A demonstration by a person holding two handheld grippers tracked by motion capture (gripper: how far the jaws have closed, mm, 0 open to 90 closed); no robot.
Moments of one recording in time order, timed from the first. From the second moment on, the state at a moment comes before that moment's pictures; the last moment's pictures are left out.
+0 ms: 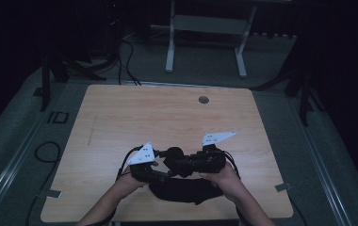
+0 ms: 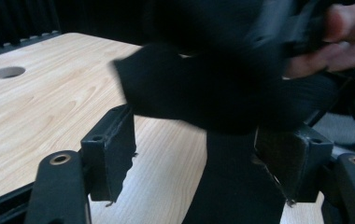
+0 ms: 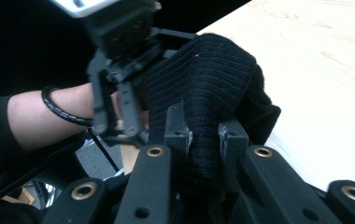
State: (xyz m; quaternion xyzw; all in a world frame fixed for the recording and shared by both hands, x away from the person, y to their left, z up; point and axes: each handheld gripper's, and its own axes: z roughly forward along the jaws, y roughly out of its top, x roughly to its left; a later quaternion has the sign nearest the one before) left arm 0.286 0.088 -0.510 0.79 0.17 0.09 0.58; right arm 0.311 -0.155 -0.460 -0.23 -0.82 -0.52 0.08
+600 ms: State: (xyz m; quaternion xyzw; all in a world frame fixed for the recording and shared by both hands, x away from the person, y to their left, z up) left arm 0.292 0.096 -0.514 0.81 0.22 0.11 0.53; right arm 0.330 -0.179 -0.472 -0.30 -0.80 -0.51 0.03
